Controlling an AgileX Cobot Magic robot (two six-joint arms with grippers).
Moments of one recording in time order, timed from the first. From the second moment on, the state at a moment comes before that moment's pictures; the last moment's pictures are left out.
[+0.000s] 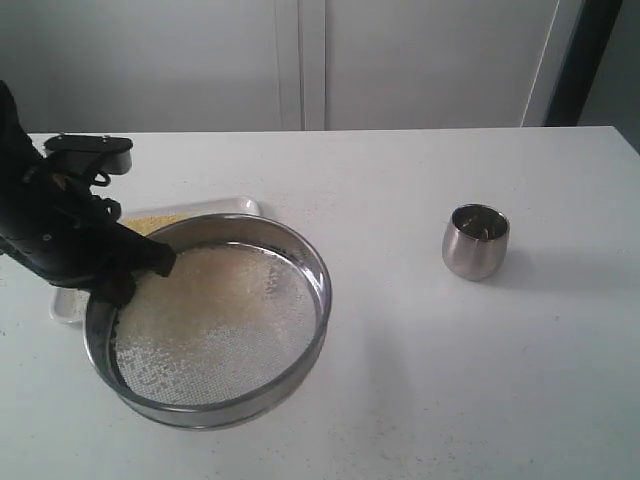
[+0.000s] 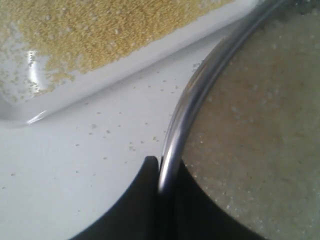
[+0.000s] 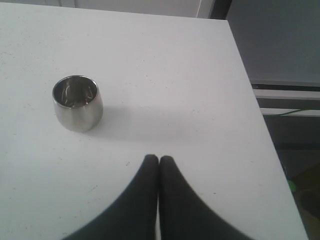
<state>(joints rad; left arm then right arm) -0.42 1.50 -1.00 -0.10 0.79 -0.08 0.05 0.64 -0.64 -0.20 0.64 0.15</state>
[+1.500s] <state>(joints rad) -0.50 1.74 -0.99 -0.10 0.58 -0.05 0.05 0.64 -0.64 -0.20 0.64 0.16</state>
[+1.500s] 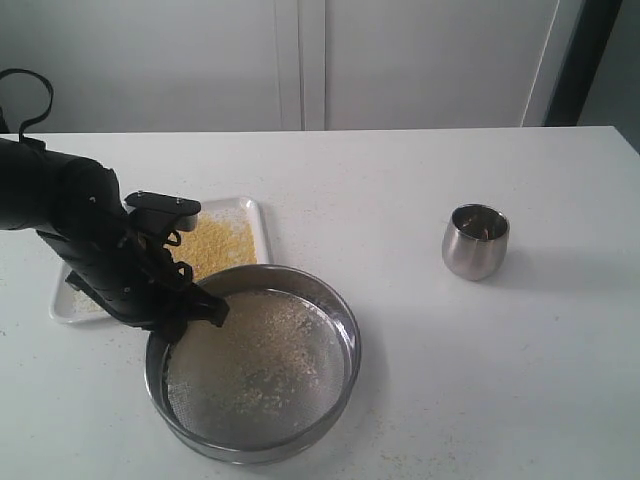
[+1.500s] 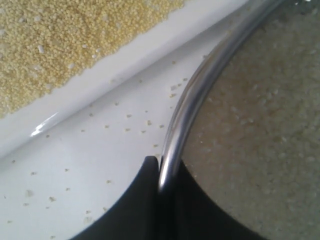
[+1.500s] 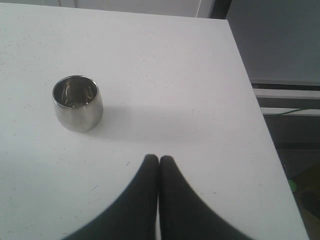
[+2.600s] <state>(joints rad) -0.50 1.79 -0.99 -0.13 0.56 -0.05 0.05 0.64 -0.64 -0.20 0.64 0.18</state>
